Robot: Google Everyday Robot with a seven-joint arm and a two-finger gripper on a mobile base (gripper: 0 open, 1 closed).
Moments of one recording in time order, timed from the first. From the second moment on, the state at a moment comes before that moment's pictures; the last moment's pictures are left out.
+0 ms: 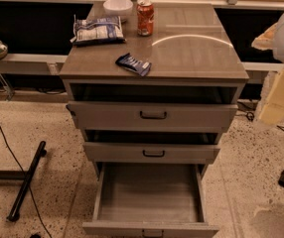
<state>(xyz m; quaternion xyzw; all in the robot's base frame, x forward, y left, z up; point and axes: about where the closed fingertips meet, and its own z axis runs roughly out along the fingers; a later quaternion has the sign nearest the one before) 0.438 -0.216 0.978 -0.60 0.78 -0.04 0.16</state>
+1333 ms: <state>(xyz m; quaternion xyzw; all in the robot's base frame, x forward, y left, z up) 0.636 -0.141 1.051 -0.53 0.77 0.04 0.35</state>
